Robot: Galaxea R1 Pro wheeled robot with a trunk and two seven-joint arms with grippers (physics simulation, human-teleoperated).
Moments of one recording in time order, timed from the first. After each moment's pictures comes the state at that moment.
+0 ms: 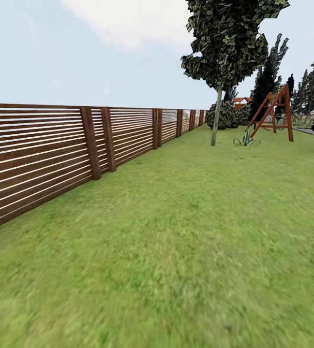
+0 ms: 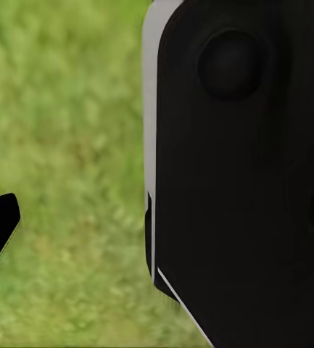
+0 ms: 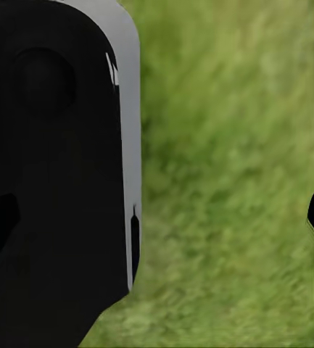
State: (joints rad) left arm 0.01 0.07 0.01 -0.04 0.00 0.01 -0.01; right arm -0.06 -0.09 0.01 0.04 0.00 0.00 -0.01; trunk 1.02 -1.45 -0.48
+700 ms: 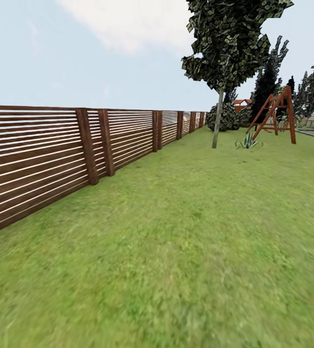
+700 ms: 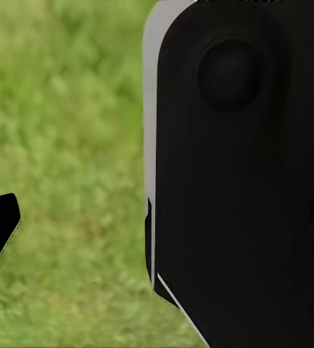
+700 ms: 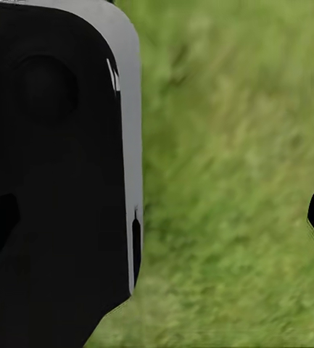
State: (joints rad) left arm 0.01 0.07 0.01 -0.04 0.00 0.01 -0.01; right arm -0.06 -0.09 0.01 0.05 0.00 0.00 -0.01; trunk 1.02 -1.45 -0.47
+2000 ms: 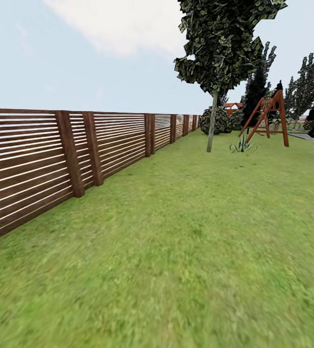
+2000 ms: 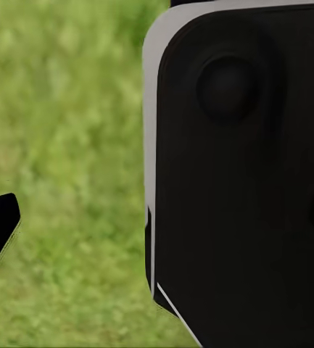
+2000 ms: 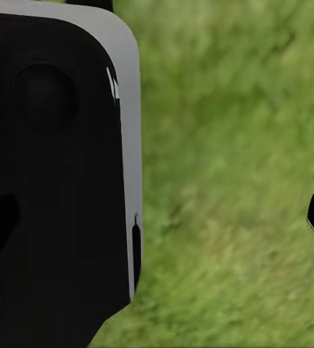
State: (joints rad) left arm 0.01 0.07 0.01 -0.04 0.00 0.01 -0.01; right arm -0.06 -0.09 0.01 0.05 0.00 0.00 -0.01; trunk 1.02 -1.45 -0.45
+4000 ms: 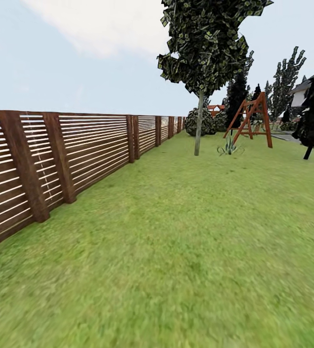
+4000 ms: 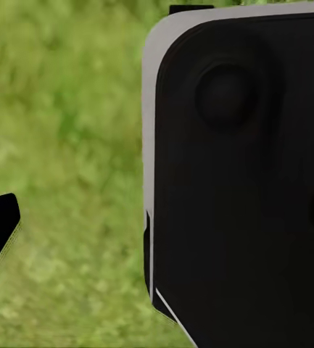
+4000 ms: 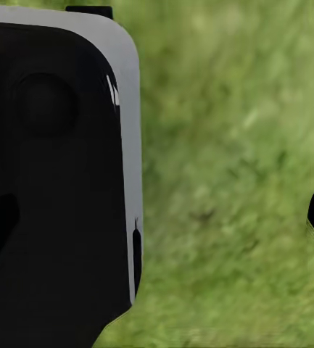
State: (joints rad) left arm 0.01 0.06 0.01 -0.04 0.00 0.01 -0.01; right arm -0.06 -0.09 0.01 0.05 0.00 0.00 -0.01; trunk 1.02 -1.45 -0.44
